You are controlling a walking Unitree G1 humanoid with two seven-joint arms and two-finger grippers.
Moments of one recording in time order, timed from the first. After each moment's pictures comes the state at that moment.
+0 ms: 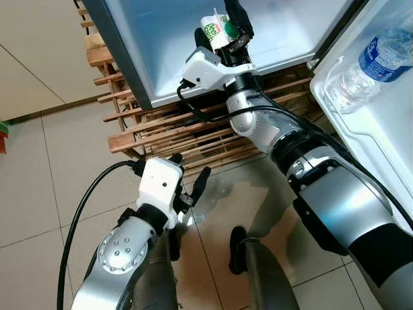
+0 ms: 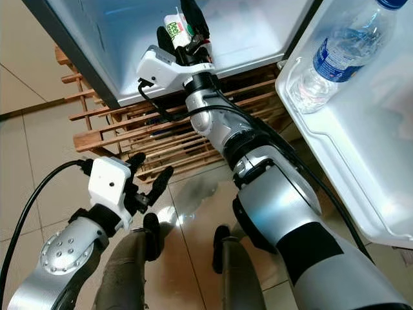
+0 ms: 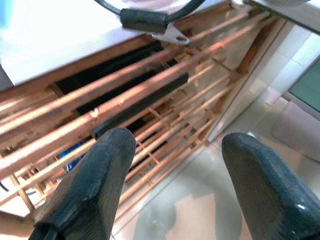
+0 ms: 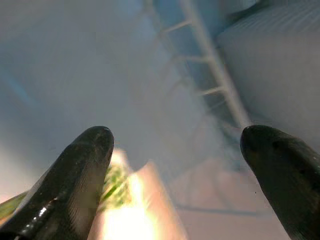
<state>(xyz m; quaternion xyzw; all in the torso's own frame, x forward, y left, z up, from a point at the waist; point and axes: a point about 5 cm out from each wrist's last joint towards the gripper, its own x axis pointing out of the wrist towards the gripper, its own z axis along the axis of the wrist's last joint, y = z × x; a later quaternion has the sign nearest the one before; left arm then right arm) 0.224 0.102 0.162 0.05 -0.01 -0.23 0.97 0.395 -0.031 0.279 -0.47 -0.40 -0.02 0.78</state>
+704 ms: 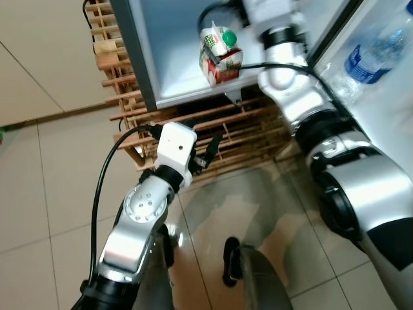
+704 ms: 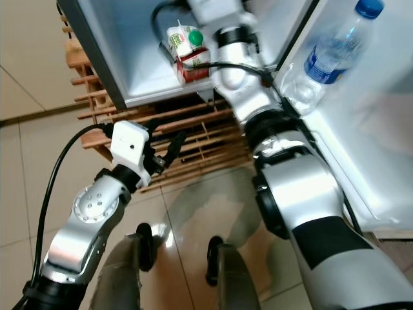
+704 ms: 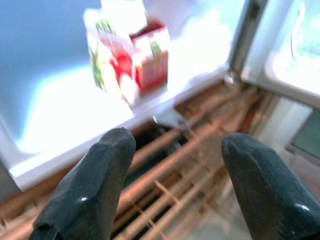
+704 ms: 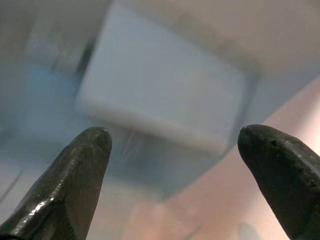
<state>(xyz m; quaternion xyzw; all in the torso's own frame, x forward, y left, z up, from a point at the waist) 0.284 0.090 0.177 0.06 -0.09 -0.22 0.97 0.386 -0.106 0.351 -0.12 -0.44 -0.04 0.89</state>
